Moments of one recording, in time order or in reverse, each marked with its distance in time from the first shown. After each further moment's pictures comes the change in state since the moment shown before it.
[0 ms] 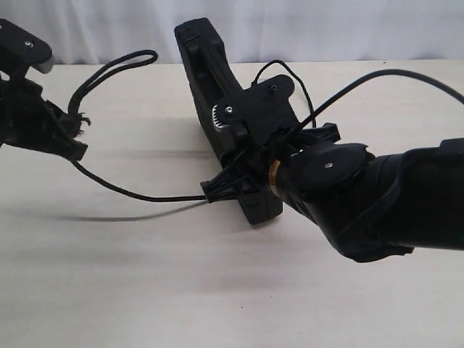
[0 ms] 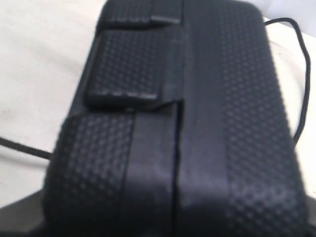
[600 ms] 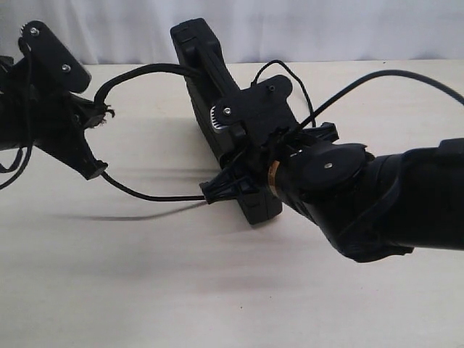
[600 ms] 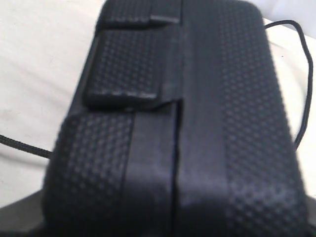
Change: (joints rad) left arm -0.185 -0.054 0.088 -0.205 -0.280 0.406; right arm 0.000 0.000 0.000 -0.010 -0.009 0.000
